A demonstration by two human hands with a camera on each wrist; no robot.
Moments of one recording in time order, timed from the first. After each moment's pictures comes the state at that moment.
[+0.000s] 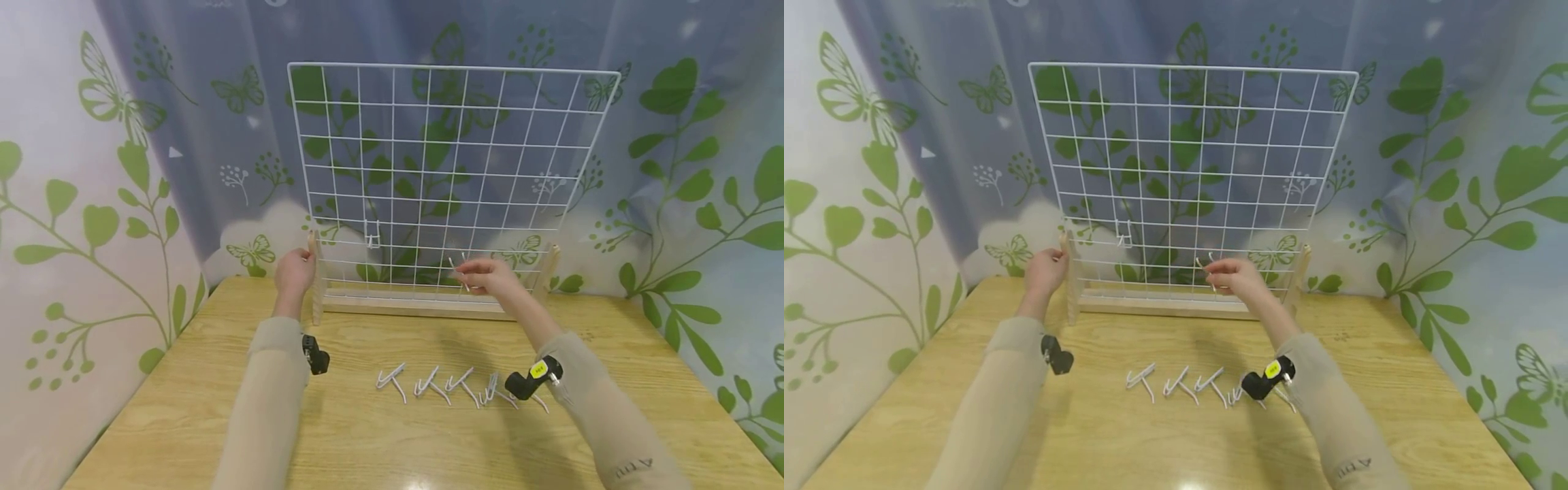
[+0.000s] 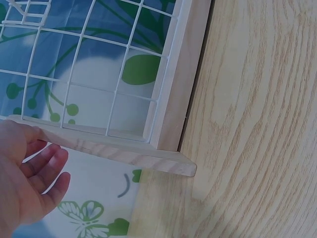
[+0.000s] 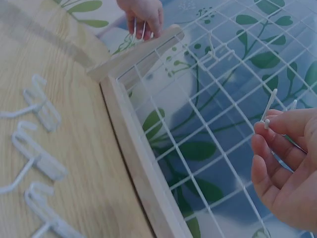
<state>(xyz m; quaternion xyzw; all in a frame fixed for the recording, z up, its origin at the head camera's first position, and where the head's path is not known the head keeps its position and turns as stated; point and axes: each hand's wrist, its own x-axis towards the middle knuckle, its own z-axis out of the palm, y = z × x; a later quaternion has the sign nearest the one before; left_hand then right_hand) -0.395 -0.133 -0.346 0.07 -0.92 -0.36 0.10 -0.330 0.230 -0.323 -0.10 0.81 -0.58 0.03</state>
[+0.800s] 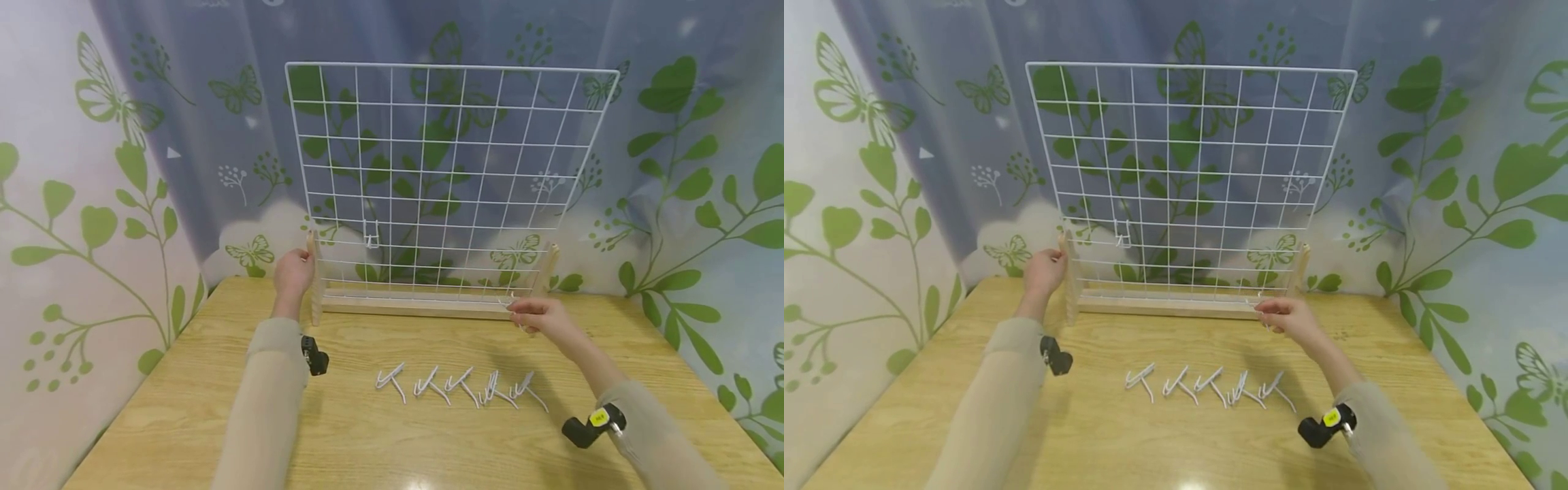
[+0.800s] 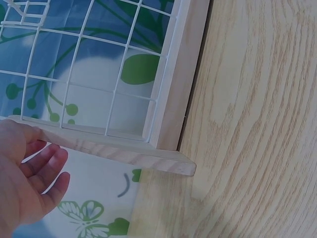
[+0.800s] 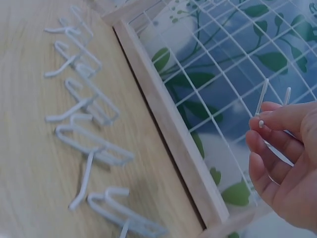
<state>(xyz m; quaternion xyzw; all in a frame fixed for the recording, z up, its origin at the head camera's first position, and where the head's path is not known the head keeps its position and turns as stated) -0.395 -0.132 -0.346 0.07 -0.92 -0.37 0.10 -0.279 0.311 -0.365 -0.11 0.84 -0.53 0.00</state>
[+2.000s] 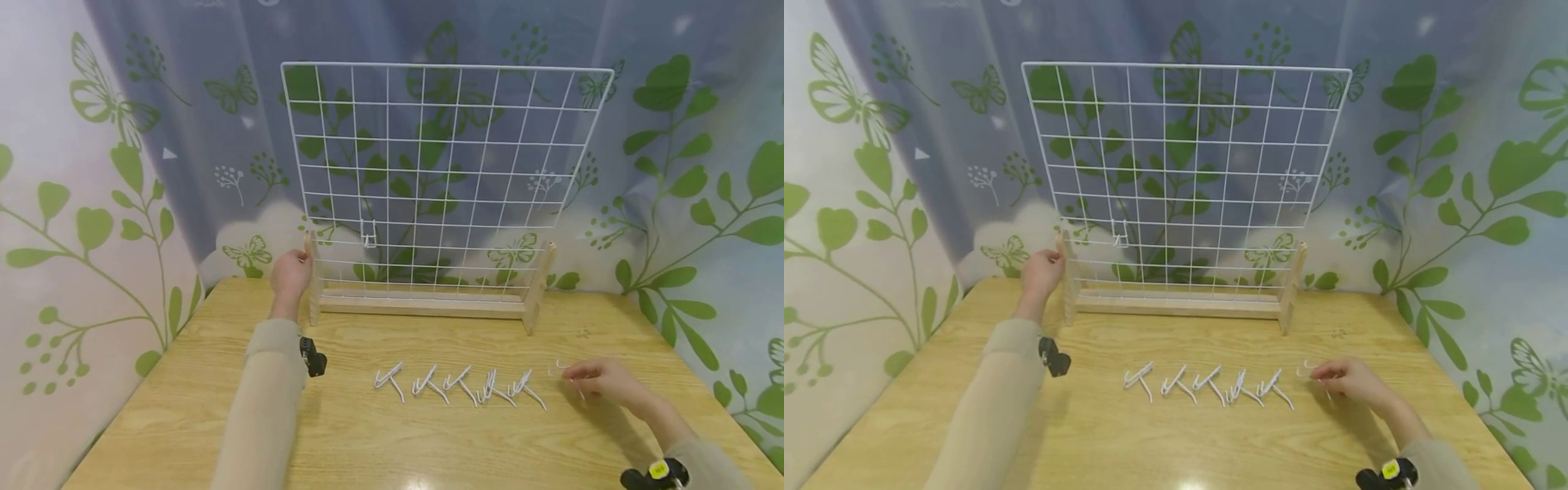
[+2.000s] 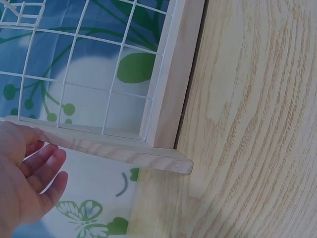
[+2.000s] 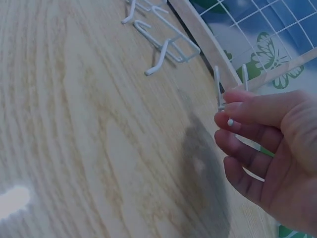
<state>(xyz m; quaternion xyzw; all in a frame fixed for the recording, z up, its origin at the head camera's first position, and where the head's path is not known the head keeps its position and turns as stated) -0.392 -0.132 -0.346 0.06 -0.92 -0.37 0.11 -0.217 0.406 -0.423 -0.11 0.88 -0.44 0.12</state>
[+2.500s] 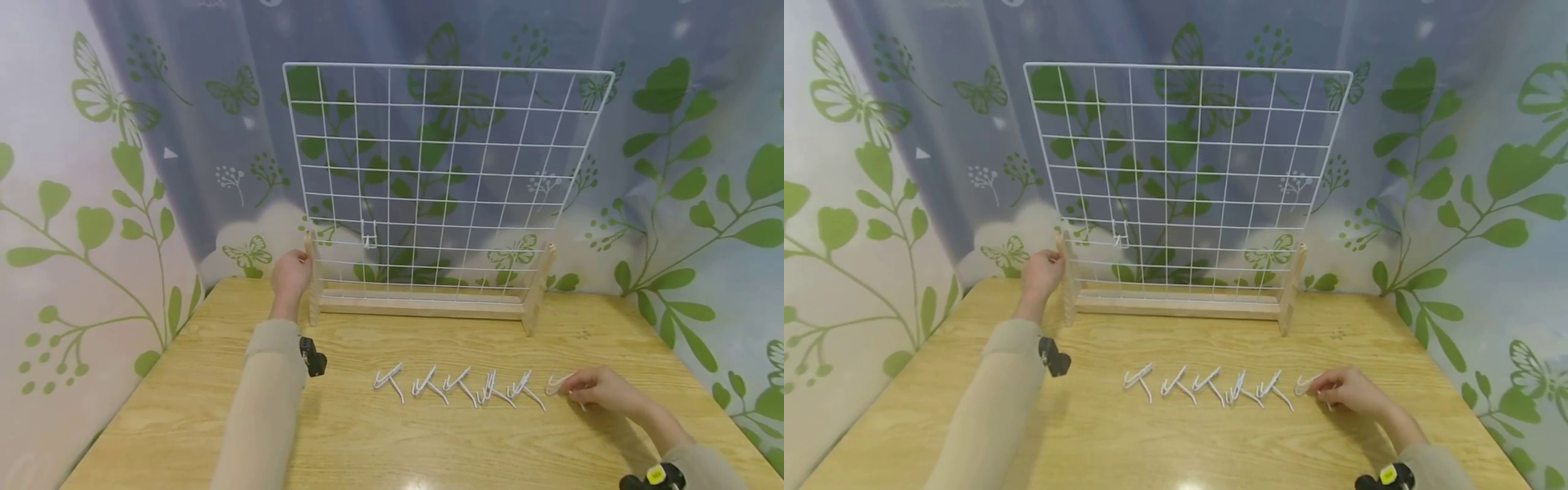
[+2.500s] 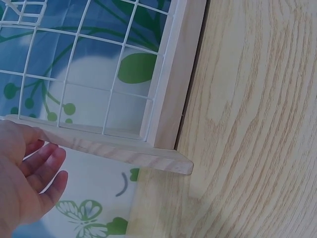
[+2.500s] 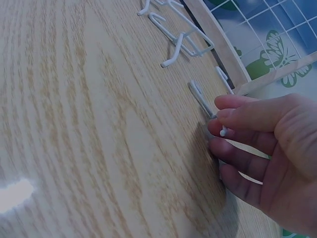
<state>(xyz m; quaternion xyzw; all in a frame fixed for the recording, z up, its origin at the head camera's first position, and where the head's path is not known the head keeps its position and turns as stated) -0.394 -0.133 -0.349 0.06 -0.92 -0.37 0.11 -0.215 0.406 -0.438 -0.13 0.88 -0.43 0.13</state>
